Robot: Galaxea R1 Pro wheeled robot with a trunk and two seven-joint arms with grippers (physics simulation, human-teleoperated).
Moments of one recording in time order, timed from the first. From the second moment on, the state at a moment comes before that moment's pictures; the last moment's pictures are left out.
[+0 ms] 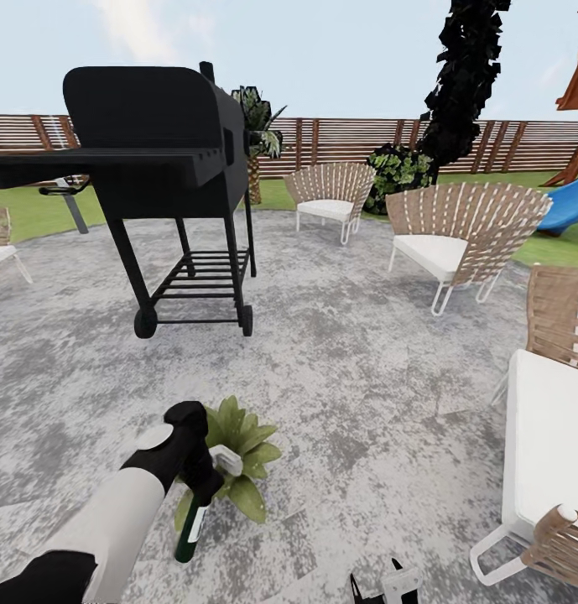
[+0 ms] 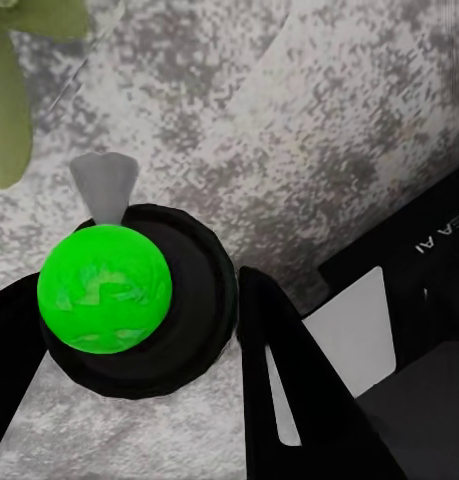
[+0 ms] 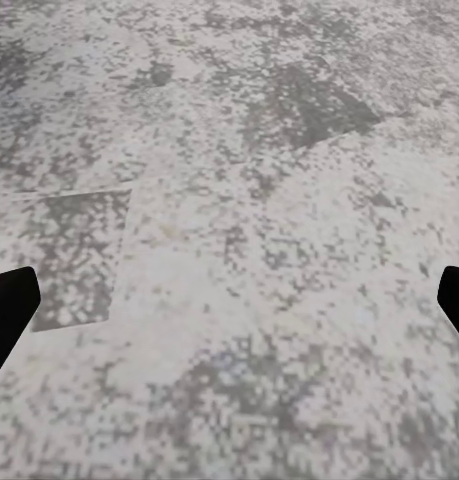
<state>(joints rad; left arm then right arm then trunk) -0.81 -0.06 -0.05 -0.67 -1.37 0.99 -1.47 -0.33 0.03 0.22 -0.11 0.11 -0.73 -0.14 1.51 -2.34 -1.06</state>
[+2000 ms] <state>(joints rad) -0.83 -0.09 -0.05 -0.59 -1.46 0.99 -1.46 -0.33 0.03 0.22 -0.11 0.11 -0.73 -0.13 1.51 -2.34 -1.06</state>
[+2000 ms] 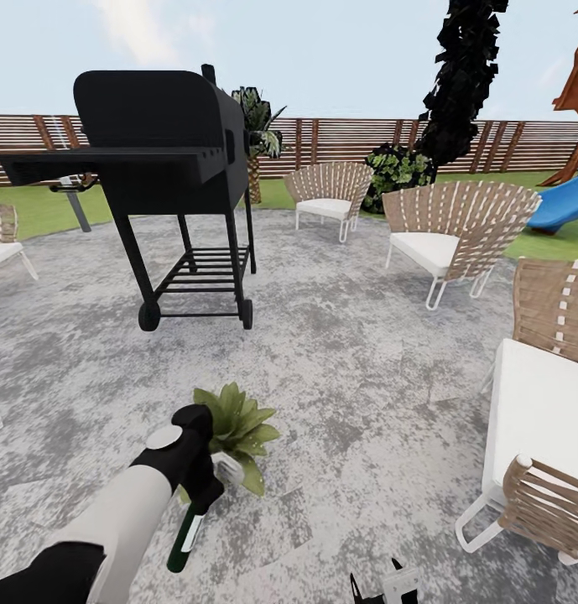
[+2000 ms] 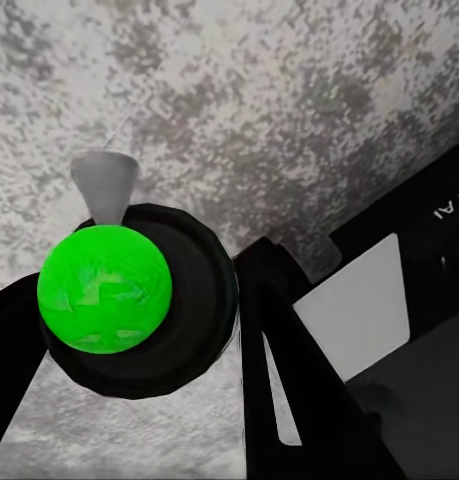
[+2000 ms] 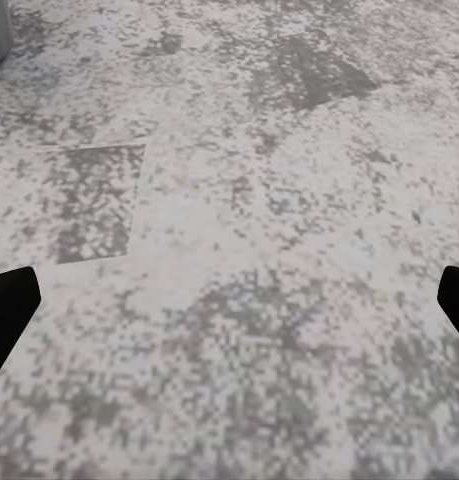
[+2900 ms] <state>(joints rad) -0.83 -0.08 -0.04 -0.58 -1.45 1.00 -1.47 -0.33 0.03 0.22 -0.11 0.11 -0.73 -0.13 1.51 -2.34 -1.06</state>
